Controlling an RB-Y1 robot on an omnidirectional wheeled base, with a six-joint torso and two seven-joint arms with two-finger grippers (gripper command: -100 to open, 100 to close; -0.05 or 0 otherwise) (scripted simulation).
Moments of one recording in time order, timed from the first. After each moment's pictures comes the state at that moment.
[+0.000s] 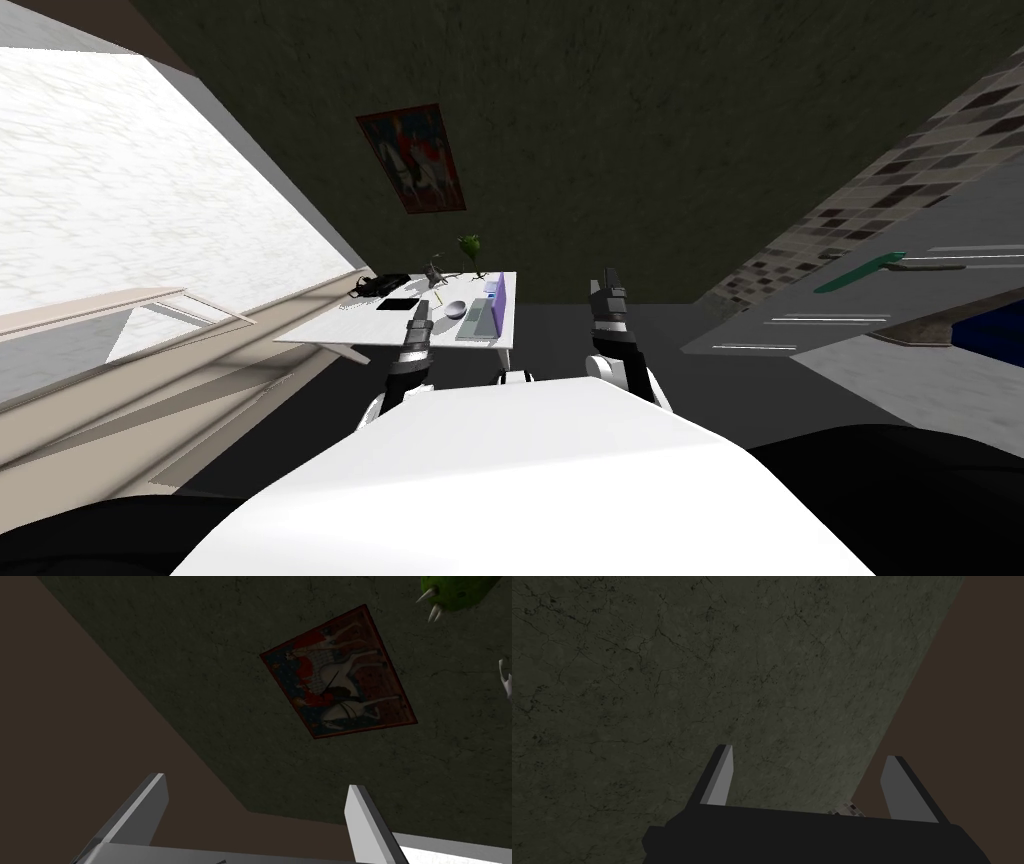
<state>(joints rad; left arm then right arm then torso) 0.52 0.14 0.06 -2.11 -0.11 -0.52 -0.18 0.46 -0.02 -0.05 -2.27 -0.08 -0.38 0.13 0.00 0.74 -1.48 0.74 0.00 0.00</state>
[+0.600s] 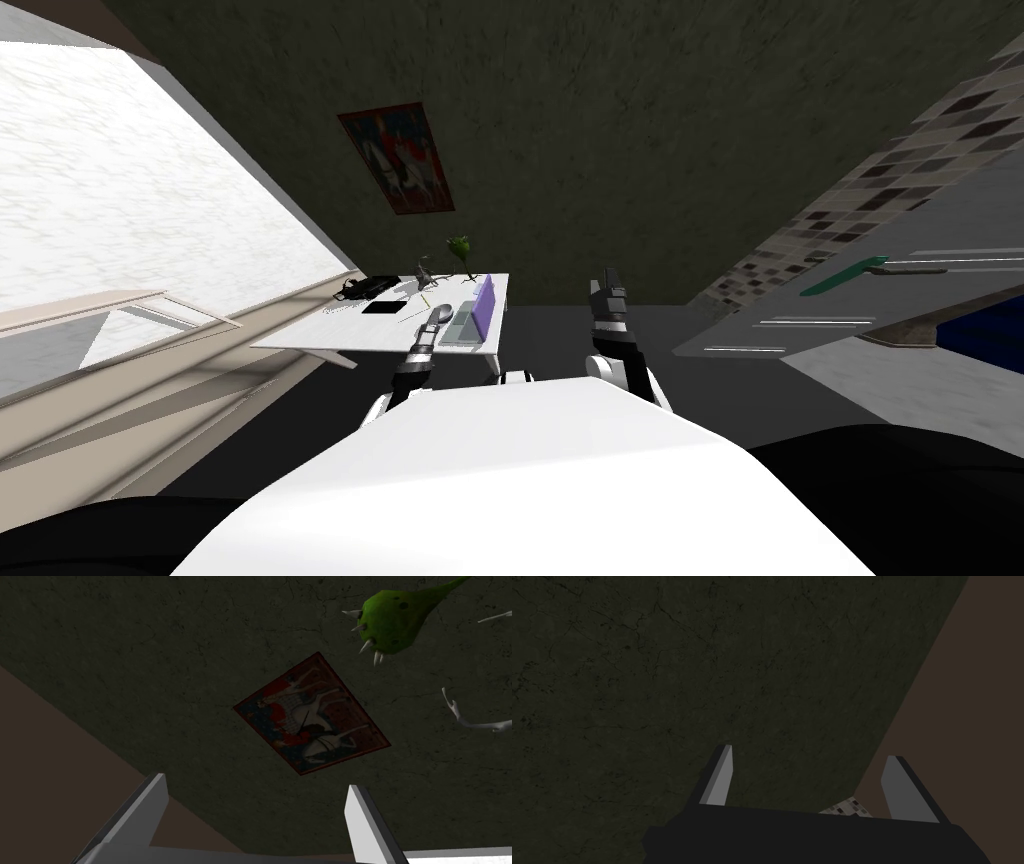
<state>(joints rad) 0.50 0.19 0.07 -1.98 -0.19 -0.46 -0.24 0.46 -0.02 -0.05 -2.27 -0.08 -0.38 0.13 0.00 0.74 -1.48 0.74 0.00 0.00</state>
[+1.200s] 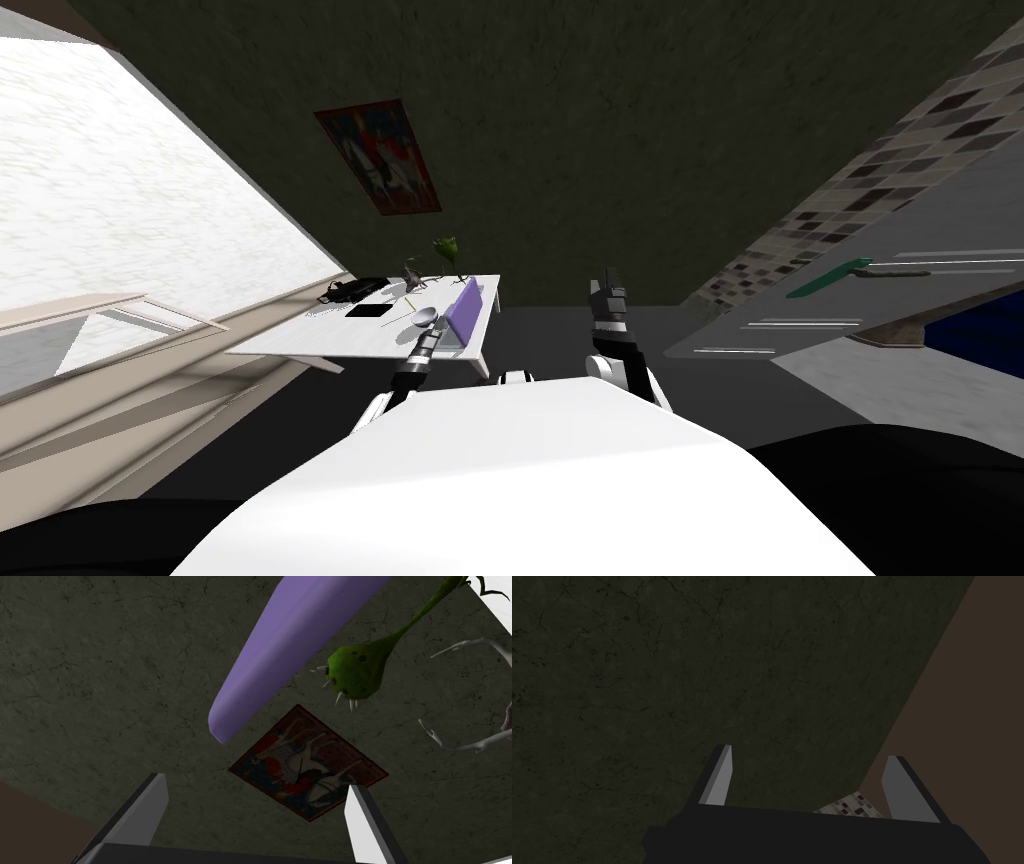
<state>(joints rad) 0.46 0.27 0.10 -1.84 -0.27 -0.40 -0.30 0.46 -0.02 -0.05 -2.27 -0.08 -0.38 0.13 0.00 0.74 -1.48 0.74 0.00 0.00</state>
